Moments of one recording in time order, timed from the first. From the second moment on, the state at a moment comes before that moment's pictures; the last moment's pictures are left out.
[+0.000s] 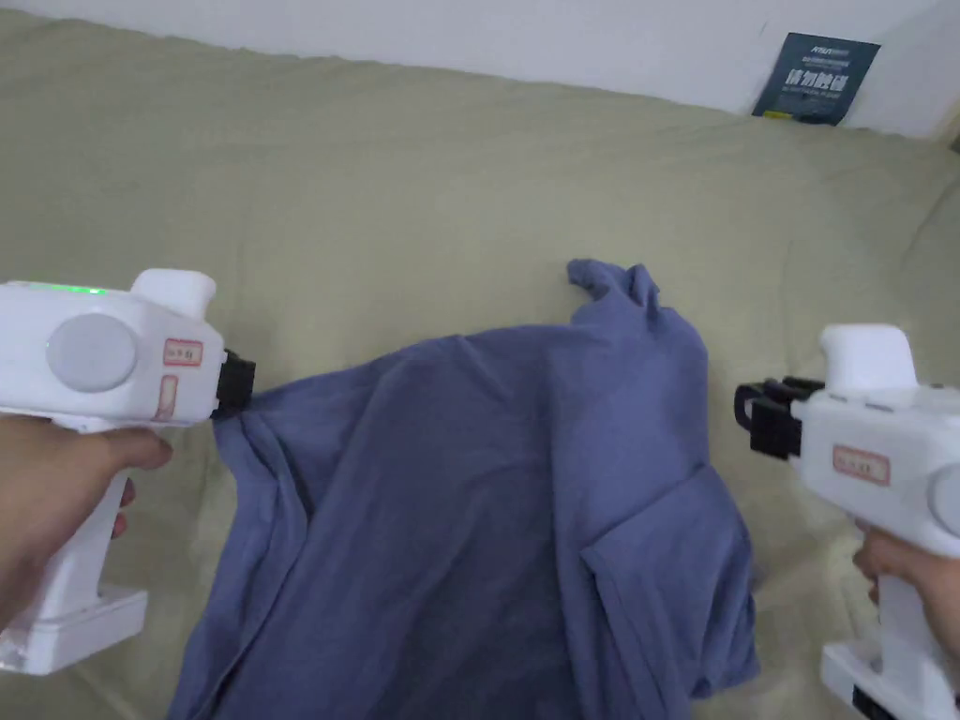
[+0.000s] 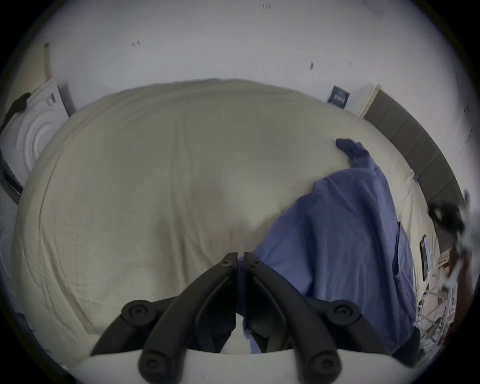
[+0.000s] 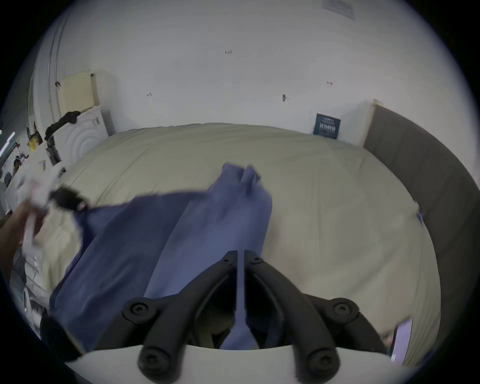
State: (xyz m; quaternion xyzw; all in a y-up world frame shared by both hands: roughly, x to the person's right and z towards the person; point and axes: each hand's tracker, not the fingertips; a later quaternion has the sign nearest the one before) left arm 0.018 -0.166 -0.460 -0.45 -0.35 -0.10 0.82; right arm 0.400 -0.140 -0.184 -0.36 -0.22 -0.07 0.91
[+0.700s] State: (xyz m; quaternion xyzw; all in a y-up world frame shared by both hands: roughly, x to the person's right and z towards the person) left arm -0.013 -0.198 -0.507 -0.44 -0.36 -0.03 0.82; right arm 0.498 -0.183 -0.295 -0.45 -0.19 -0.17 0.86
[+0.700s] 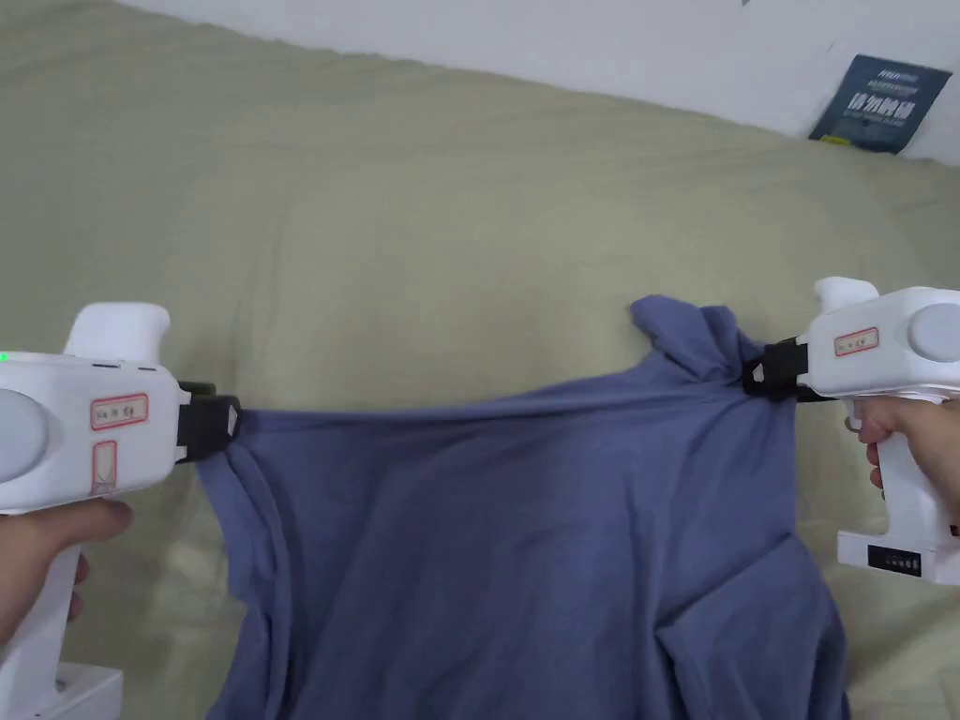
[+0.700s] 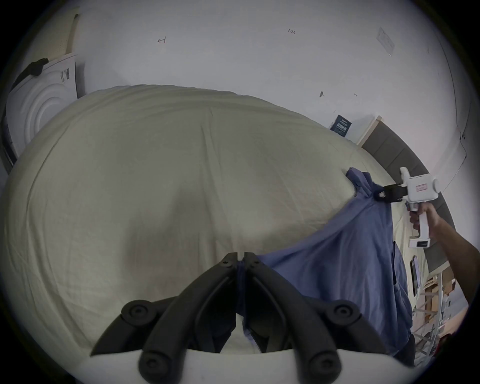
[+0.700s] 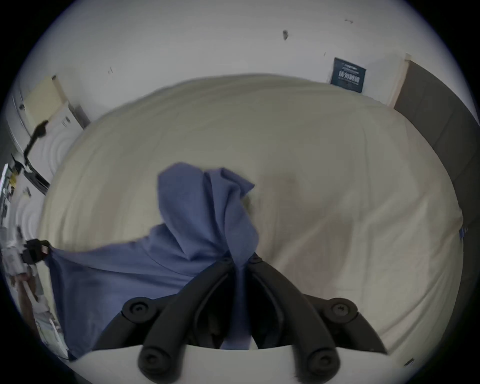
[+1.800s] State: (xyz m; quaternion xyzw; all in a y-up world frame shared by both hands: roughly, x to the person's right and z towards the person) left arm 0.010 0.362 -0.498 -0.02 -0.31 0.02 0.95; right arm 0.433 0.416 -0.169 -0.04 -0.25 0.01 0.97
